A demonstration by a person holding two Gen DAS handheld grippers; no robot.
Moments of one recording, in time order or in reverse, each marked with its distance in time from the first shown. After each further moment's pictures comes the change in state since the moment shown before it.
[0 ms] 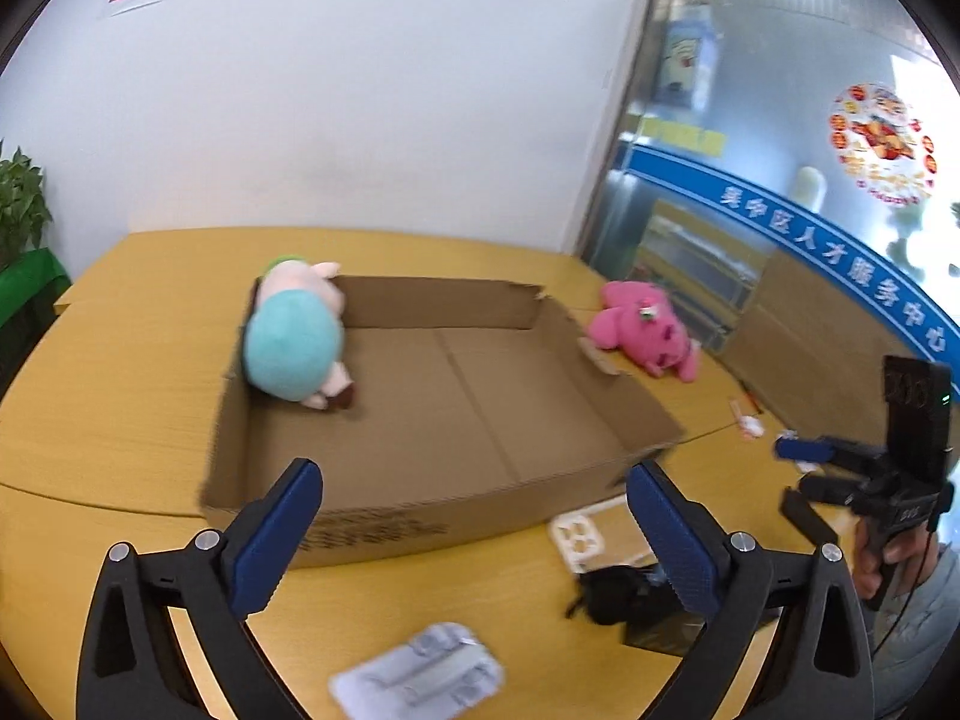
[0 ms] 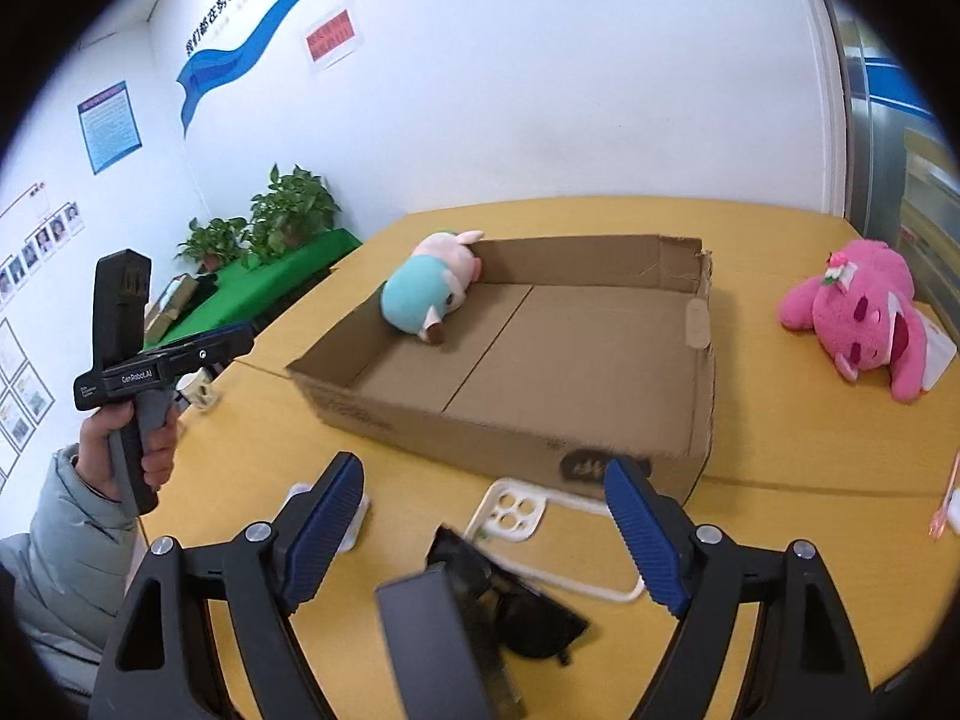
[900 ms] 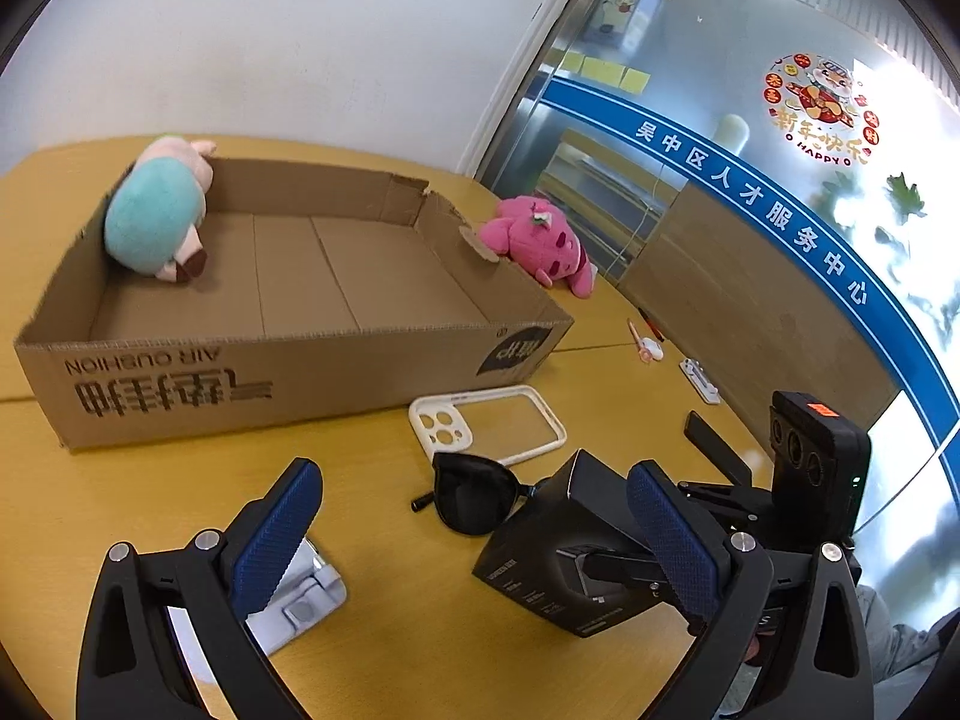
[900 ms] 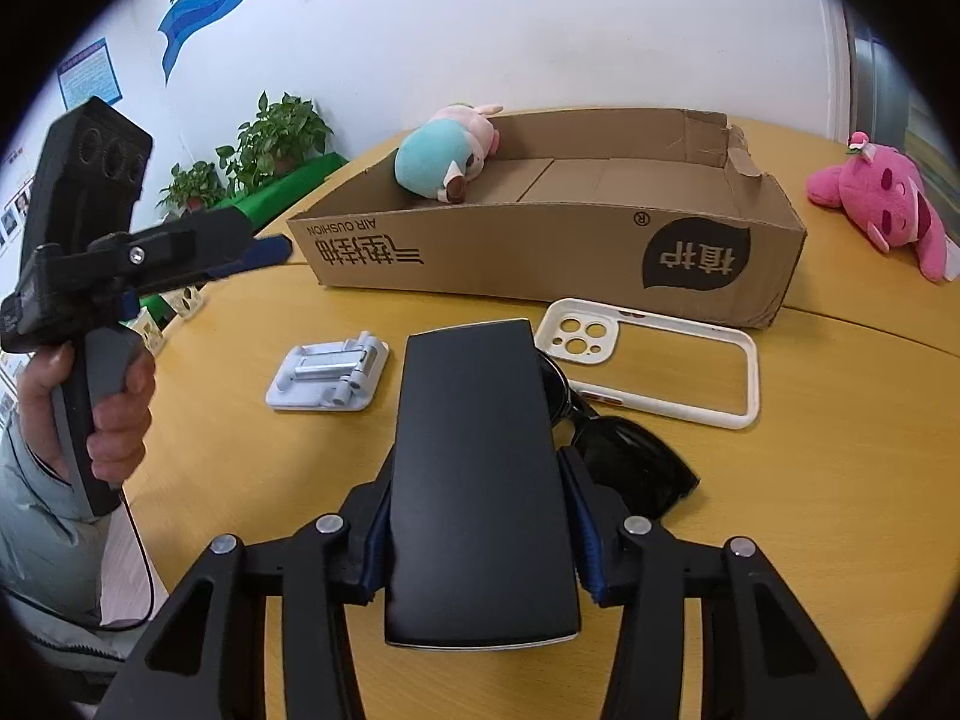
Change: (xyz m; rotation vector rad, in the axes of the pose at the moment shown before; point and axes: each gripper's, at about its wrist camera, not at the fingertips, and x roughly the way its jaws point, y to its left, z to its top) left arm 0.035 -0.042 -0.062 -0.056 0.179 -0.237; right arm 0.062 0.056 -0.103 0.016 0.129 -0.050
